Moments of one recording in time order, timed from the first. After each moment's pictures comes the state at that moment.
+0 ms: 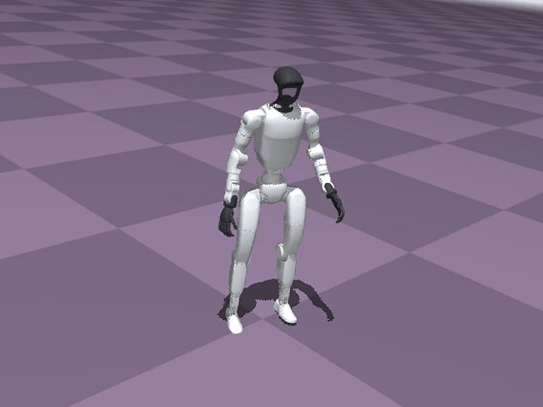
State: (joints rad) left arm -0.11 0.32 -0.22 0.83 -0.06 -0.26 0.19; right arm -0.03 -0.30 0.27 1.20 0.11 -0.06 -0.19; waist 0.11 -0.05 0.09; left_leg -0.06 -0.03 0.10 -0.07 -0.08 -0.16; right_leg -0.11 -0.14 -0.08 -0.01 0.03 0.26
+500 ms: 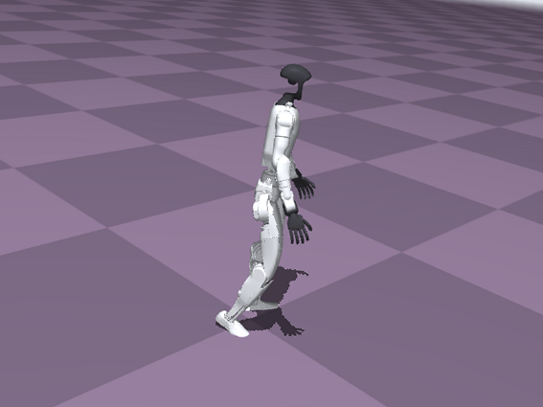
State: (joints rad) left arm -0.08 0.43 -0.21 1.13 -0.16 -0.18 0.26; right arm -0.07 -0.34 0.28 1.18 0.18 -0.08 -0.29; waist 0.12 -0.09 0.02; left_leg -0.02 0.03 0.51 -0.05 -0.14 -0.17; right_leg -0.20 -0.22 -0.29 0.61 -0.16 0.20
